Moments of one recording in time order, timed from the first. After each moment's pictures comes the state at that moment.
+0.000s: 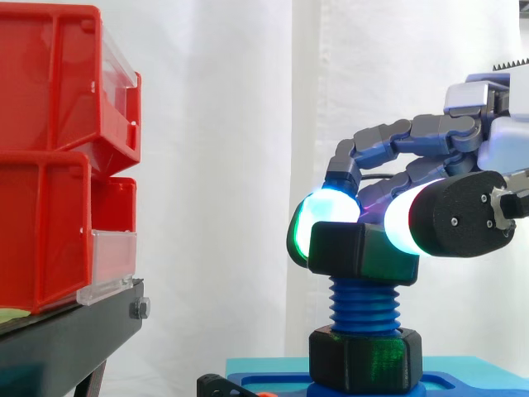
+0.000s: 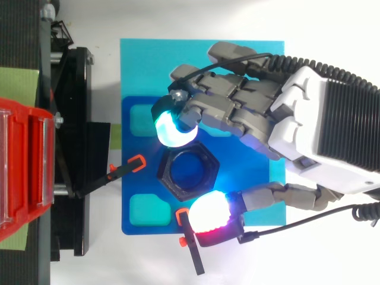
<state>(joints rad) 0.29 -2.10 -1.48 -2.52 -1.05 -1.25</state>
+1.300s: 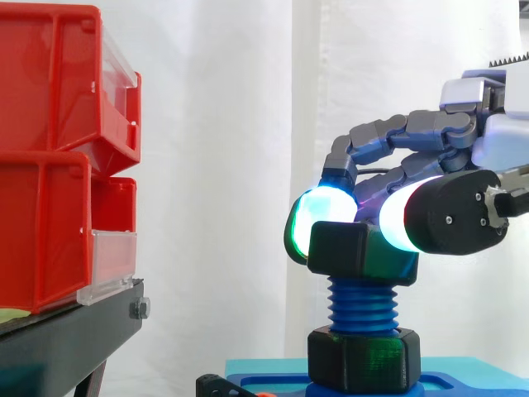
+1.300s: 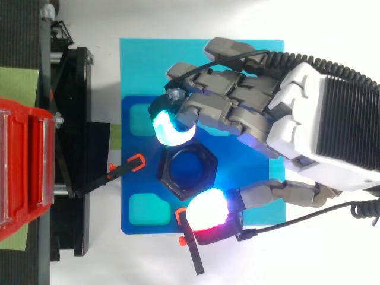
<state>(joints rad) 0.28 -2.10 -1.48 -2.50 -1.08 -1.28</state>
